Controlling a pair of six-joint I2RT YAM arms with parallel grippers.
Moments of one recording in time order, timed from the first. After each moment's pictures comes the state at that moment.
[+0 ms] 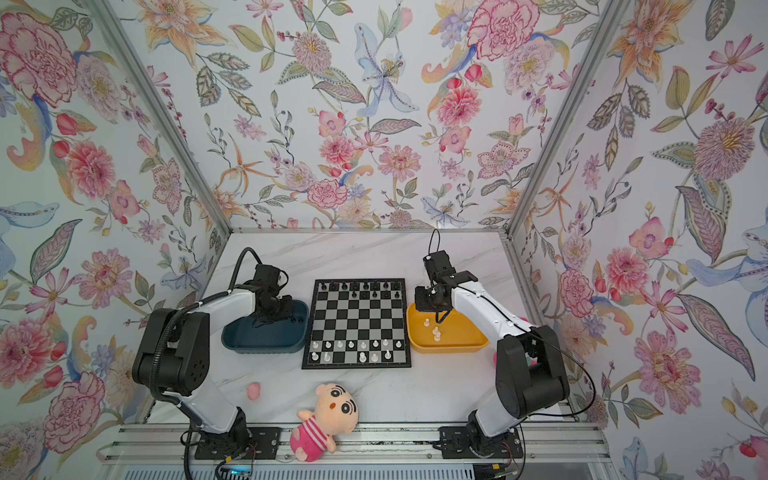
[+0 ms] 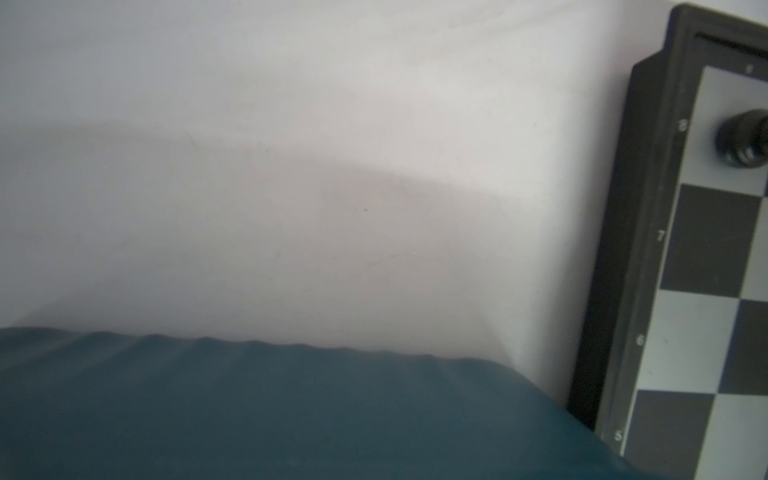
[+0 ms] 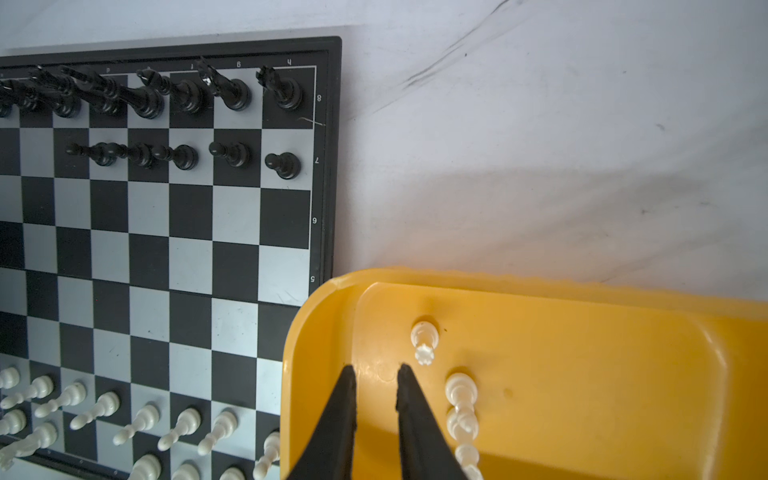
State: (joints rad) left arm -0.14 1.71 0.98 -0.46 0.03 -0.30; right arm 0.35 1.57 1.14 -0.70 -0.07 0.28
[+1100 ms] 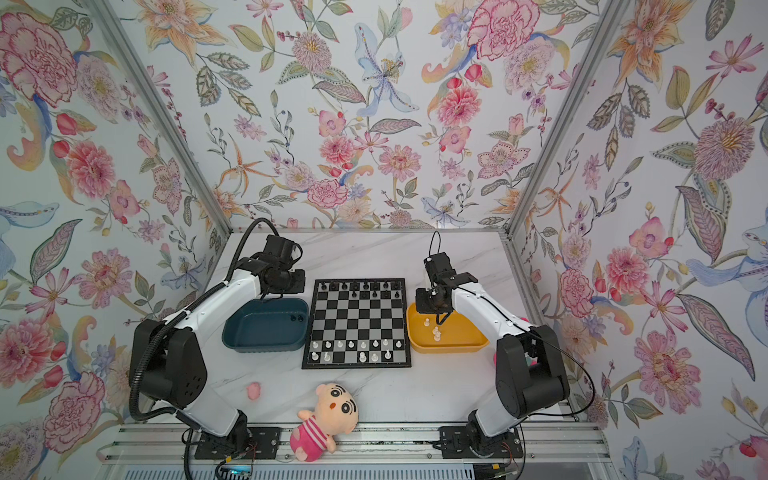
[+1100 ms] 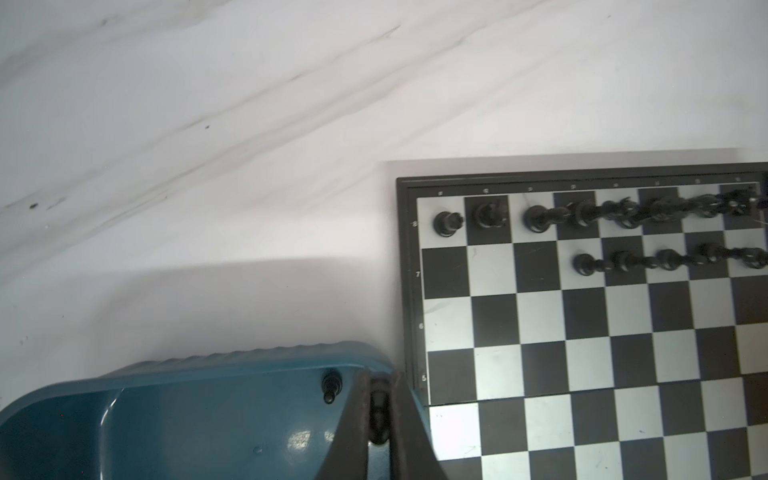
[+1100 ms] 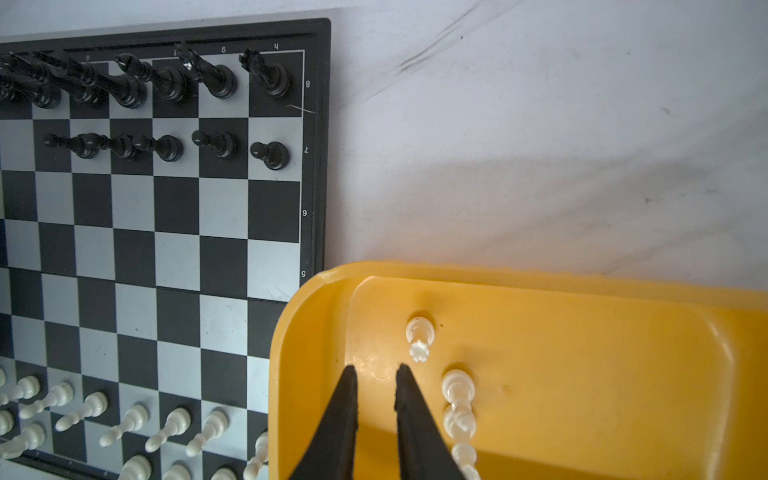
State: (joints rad) left arm -0.32 1.66 1.33 -0.71 -0.06 -0.24; right arm 0.34 1.57 1.12 -0.69 -0.07 0.28
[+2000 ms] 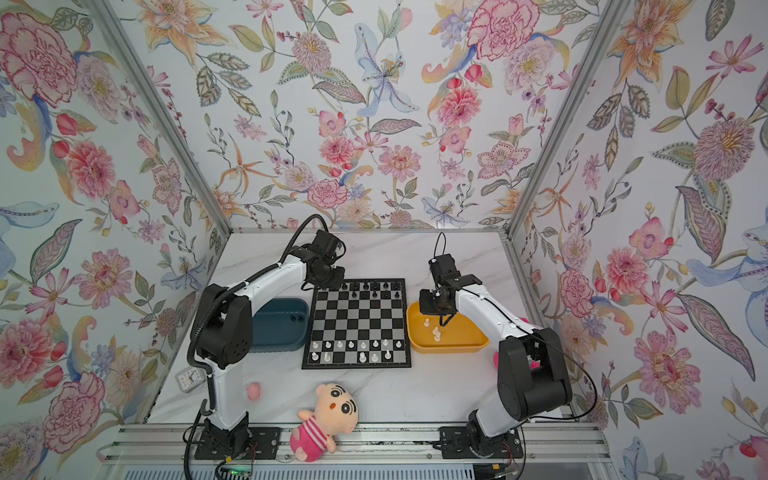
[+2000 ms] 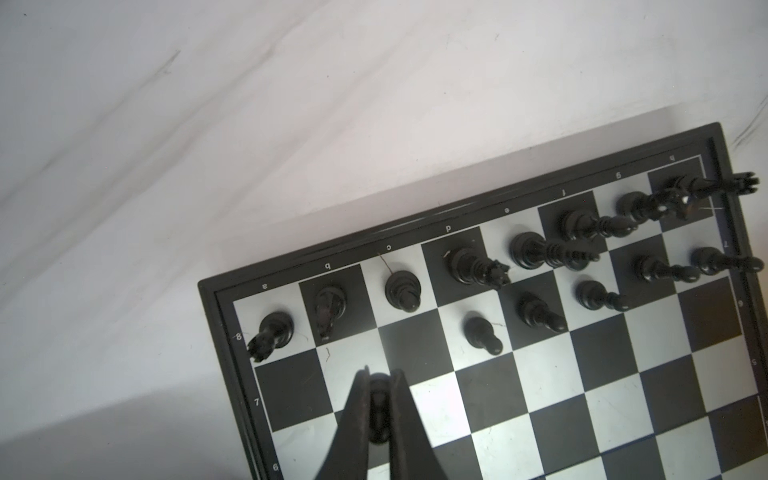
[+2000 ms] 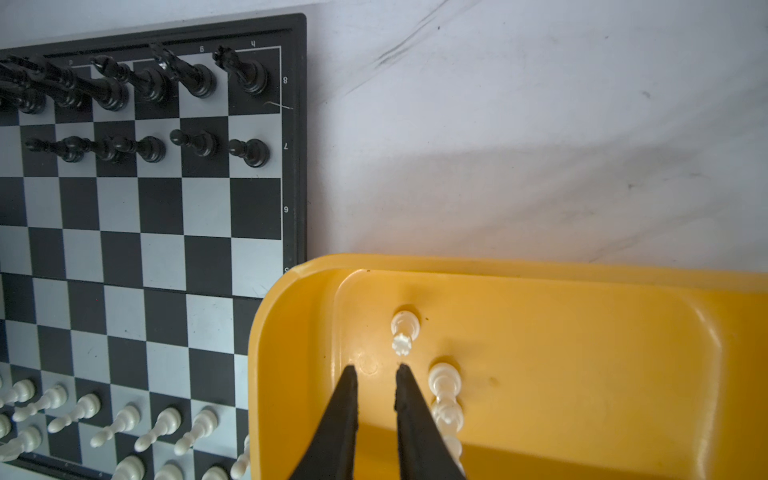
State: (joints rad) left arm -0.48 2.03 1.64 -0.71 -0.02 -0.20; right arm 0.31 1.55 1.09 -0.68 -0.08 0.28
